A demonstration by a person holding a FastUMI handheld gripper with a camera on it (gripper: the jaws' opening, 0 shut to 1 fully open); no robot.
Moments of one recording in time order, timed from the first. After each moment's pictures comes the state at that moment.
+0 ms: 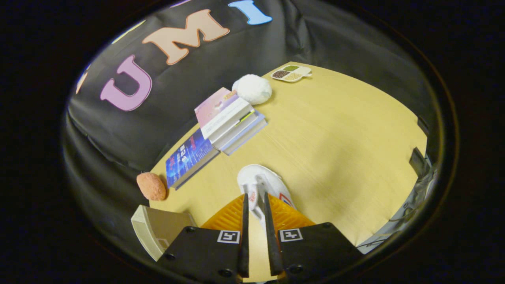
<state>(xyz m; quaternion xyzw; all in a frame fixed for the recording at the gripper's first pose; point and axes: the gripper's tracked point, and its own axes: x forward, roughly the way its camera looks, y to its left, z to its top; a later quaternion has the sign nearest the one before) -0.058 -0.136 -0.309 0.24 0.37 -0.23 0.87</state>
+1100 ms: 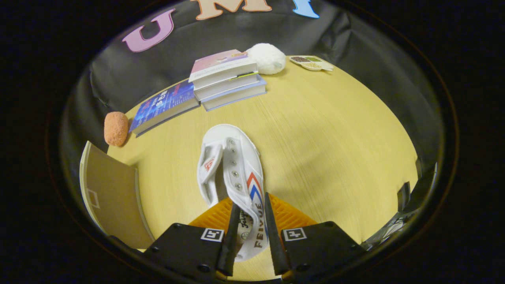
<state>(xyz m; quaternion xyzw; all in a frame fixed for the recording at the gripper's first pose) -0.077 -0.163 -0.390 0.08 0.47 -0.21 0.85</state>
